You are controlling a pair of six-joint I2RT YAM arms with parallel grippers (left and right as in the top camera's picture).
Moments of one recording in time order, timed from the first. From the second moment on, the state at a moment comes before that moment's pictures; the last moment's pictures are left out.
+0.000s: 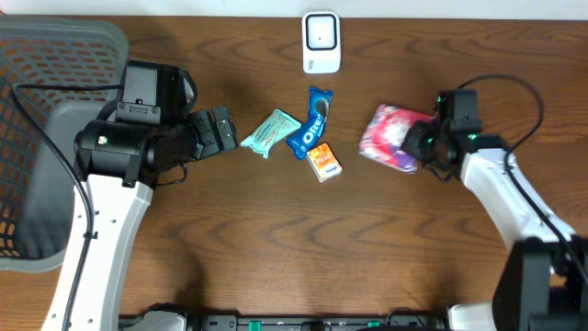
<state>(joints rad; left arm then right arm) -0.15 1.35 1.45 -1.16 0.14 -0.45 0.06 1.60 1.04 -0.52 -0.06 0.56</state>
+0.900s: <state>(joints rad) -0.15 1.35 1.45 -1.16 0.14 -0.45 0.15 1.79 1.15 -0.70 0.88 0.40</state>
